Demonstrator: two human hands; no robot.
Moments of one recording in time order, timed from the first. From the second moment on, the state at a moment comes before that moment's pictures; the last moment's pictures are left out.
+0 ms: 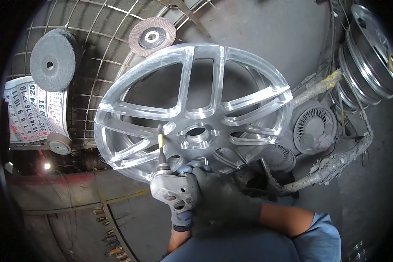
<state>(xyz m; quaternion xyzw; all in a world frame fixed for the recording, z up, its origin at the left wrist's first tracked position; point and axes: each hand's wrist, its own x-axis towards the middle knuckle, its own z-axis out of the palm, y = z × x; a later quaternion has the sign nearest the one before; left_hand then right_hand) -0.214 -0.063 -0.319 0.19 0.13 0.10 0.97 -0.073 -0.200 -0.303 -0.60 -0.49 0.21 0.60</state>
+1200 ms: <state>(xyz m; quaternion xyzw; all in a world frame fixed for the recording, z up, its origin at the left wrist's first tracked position) -0.199 -0.060 -0.260 0.40 0.19 0.17 0.88 -0.067 -0.185 -0.267 -0.60 -0.54 0.05 0.59</state>
